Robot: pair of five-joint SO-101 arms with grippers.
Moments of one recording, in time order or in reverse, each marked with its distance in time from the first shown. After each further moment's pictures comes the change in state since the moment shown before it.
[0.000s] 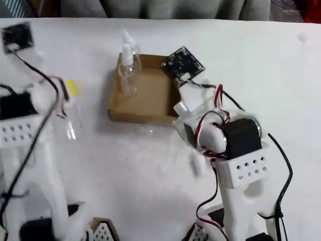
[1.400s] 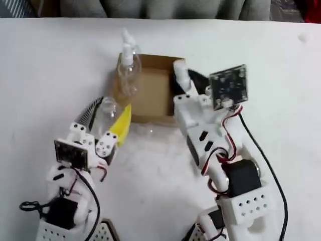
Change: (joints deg) left arm 26.6 -78.8 73.8 -49.0 -11.9; right arm 0.2 -24.3 32.8 -52.9 -21.7
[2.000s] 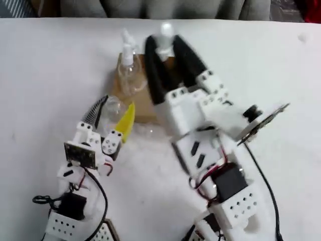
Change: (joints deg) left arm 0.0 0.0 13.1 -16.9 0.0; right arm -12.0 -0.2 4.1 -44.4 -13.0
